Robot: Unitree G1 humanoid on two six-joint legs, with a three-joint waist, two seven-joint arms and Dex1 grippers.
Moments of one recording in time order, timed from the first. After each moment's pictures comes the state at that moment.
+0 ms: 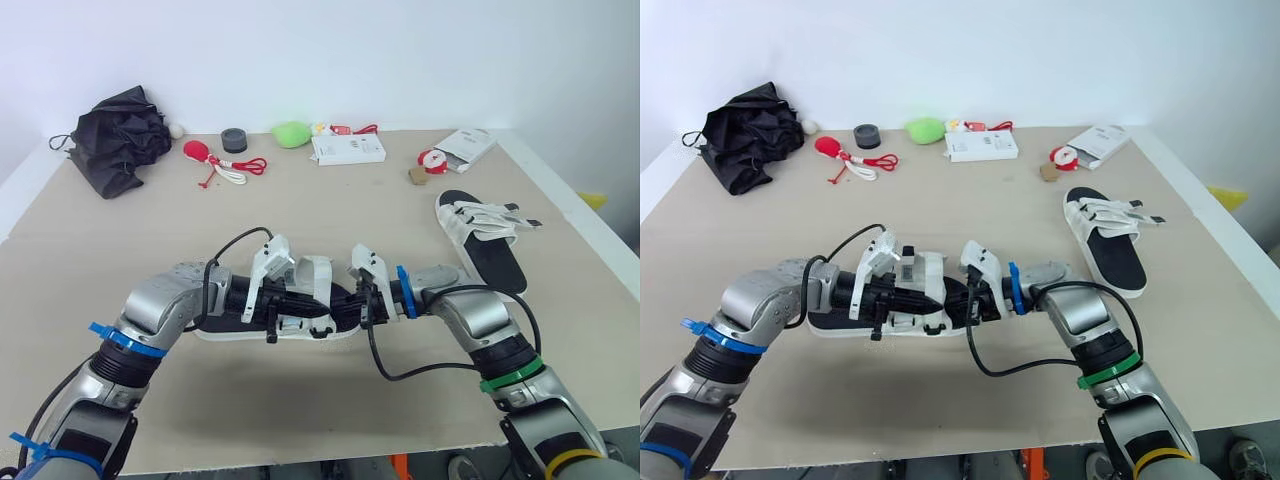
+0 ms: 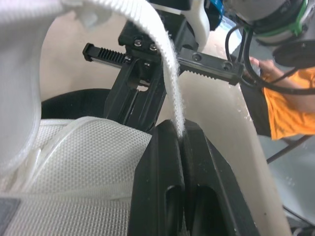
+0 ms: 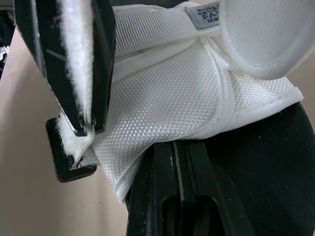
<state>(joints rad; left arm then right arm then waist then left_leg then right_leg) -0.59 0.55 -0.28 -0.10 -0.61 0.84 -1.08 -0.62 -0.49 0.33 0.05 0.29 0.73 1.15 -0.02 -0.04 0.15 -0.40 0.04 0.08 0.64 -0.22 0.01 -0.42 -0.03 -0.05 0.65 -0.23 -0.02</state>
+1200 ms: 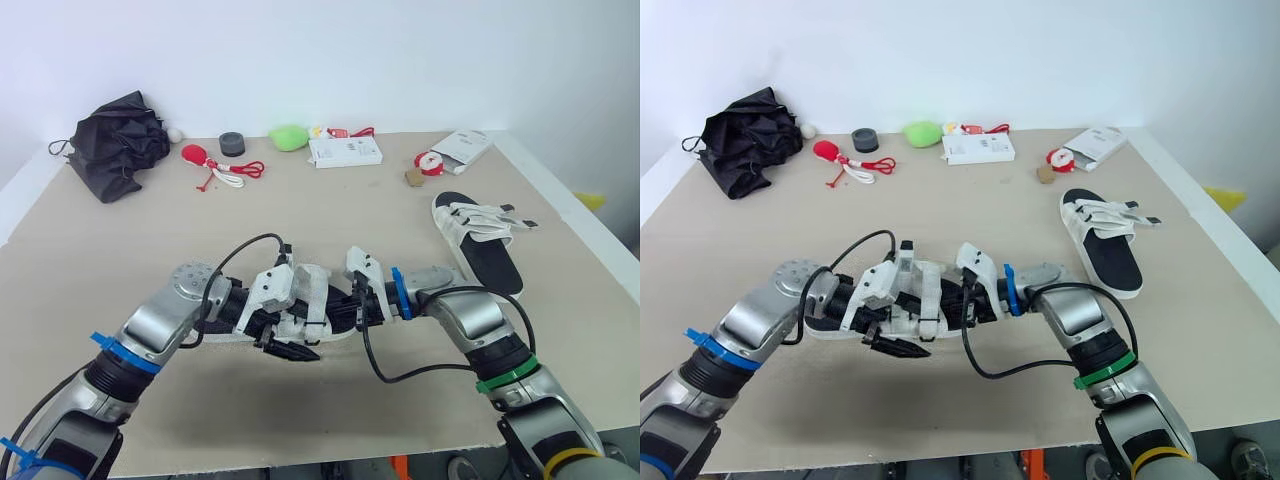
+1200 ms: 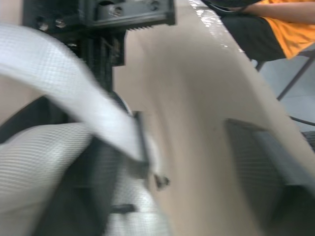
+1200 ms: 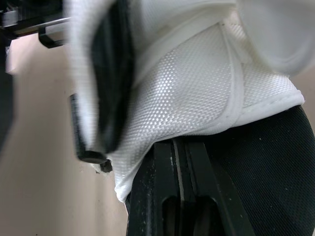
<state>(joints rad) -0.54 0.58 -0.36 -0.09 -0.41 0.49 -1.30 -0.63 -0.48 0.35 0.07 0.29 0.72 1.14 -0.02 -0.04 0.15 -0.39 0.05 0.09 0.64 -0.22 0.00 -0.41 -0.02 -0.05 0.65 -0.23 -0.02</state>
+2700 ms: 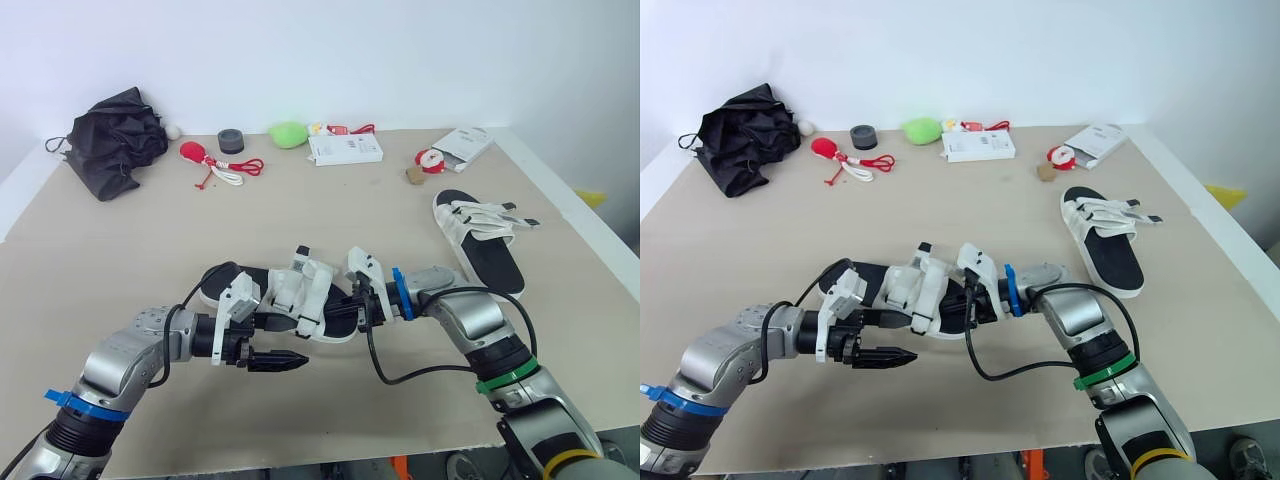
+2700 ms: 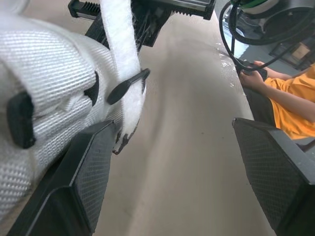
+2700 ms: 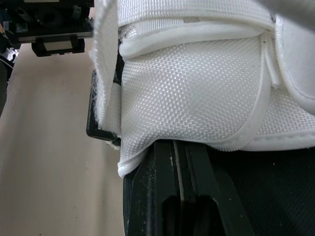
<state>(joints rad) -0.25 0.62 -0.15 -0.28 -0.62 0.73 -1.10 -0.61 -0.48 0.34 0.06 0.29 0.69 1.17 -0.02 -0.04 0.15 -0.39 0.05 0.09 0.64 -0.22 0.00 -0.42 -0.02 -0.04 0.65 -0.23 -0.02</state>
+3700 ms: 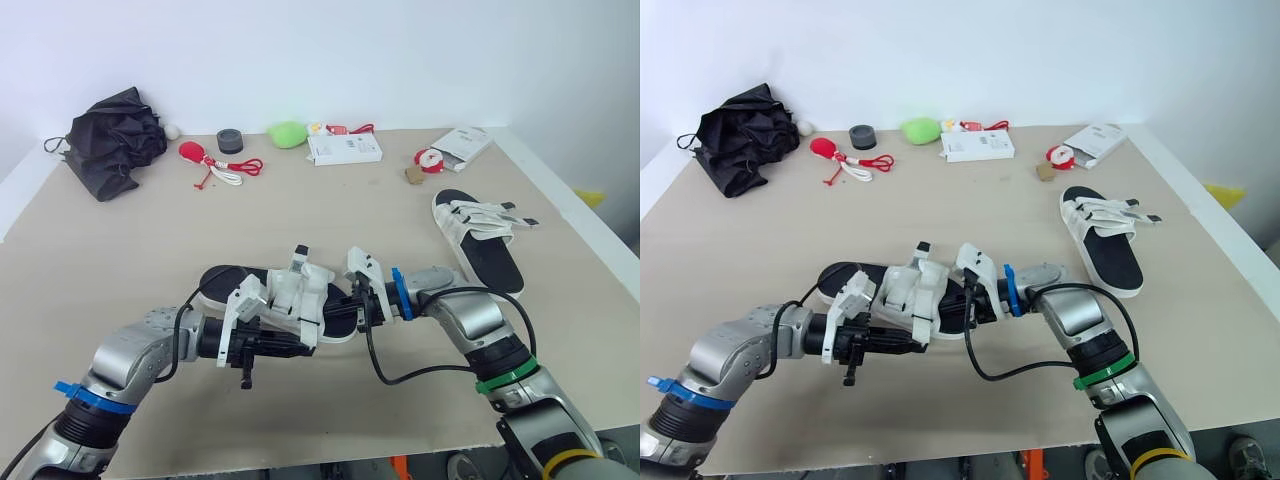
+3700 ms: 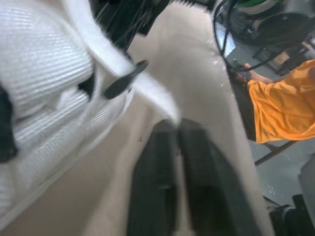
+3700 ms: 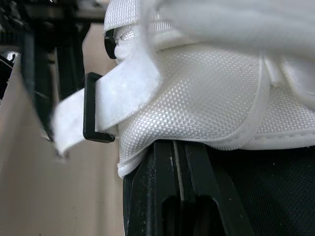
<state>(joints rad) -0.29 0.60 -0.20 -0.24 -0.63 0.81 -1.08 -0.61 -0.48 0.34 0.06 0.29 0.69 1.17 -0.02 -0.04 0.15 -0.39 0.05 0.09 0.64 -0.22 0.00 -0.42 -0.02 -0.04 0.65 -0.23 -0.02</state>
